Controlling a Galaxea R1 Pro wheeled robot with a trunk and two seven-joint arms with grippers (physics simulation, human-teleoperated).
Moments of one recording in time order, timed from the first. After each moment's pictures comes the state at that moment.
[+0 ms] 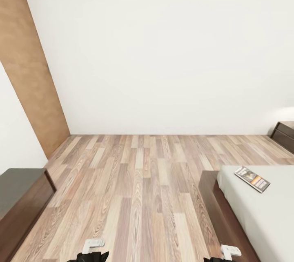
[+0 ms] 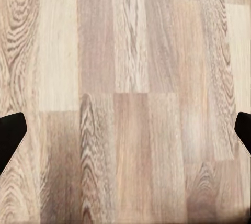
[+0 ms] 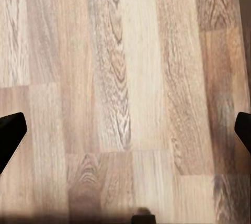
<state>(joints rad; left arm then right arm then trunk) -0.50 0.05 0.76 -0.02 -0.67 -0.13 -0.28 -0.47 -0.17 -0.04 -0.03 -0.12 -0.05 0.28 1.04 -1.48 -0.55</state>
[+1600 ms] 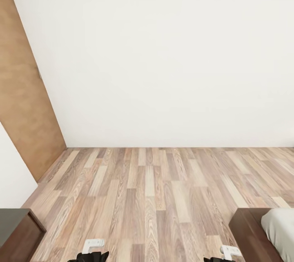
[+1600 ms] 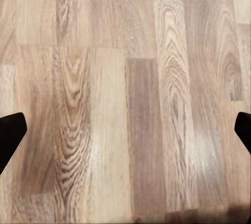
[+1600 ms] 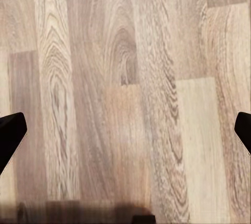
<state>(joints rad) -0.50 0.05 0.76 -0.02 -0.67 -0.13 -0.28 -0.47 -0.17 -0.04 -0.03 -0.13 -0.05 0.27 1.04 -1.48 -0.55</state>
